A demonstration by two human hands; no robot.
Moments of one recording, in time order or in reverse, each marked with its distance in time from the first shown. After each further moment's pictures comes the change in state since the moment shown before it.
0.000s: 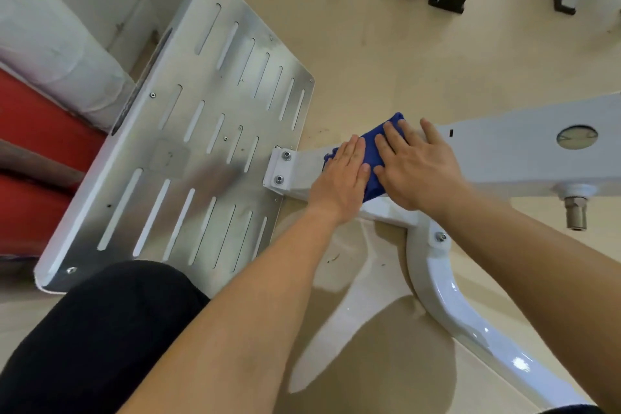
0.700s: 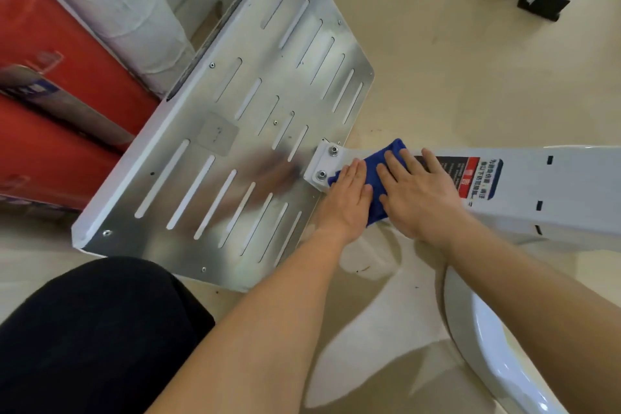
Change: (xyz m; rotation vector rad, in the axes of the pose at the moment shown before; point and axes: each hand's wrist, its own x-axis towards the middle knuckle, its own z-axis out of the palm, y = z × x) left_hand -0.024 -0.085 0.037 0.138 0.092 -0.101; right_hand 0.050 -0.069 0.024 0.023 -0.068 -0.178
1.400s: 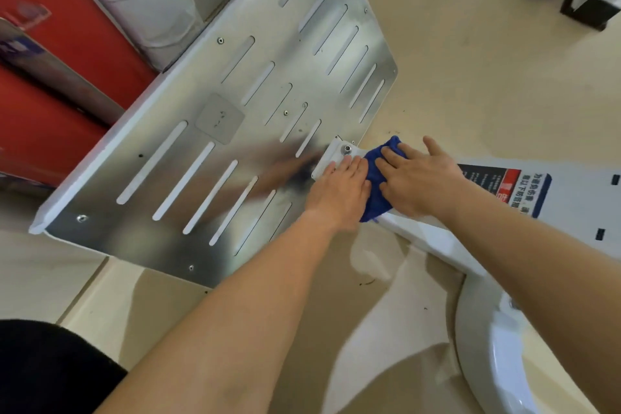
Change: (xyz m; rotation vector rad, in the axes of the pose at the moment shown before) left_hand 0.023 -0.029 -0.023 0.305 -0.071 -0.072; right_hand 0.064 0.002 -0.006 -0.067 -0.046 -0.179
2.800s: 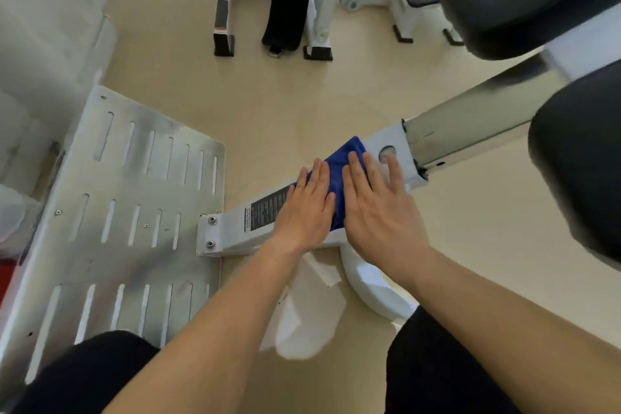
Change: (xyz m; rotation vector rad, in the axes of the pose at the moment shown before) left_hand -0.032 0.190 -0.136 -0.266 -0.144 0.462; right_hand -0.270 0.030 -0.018 0.173 0.231 0.687
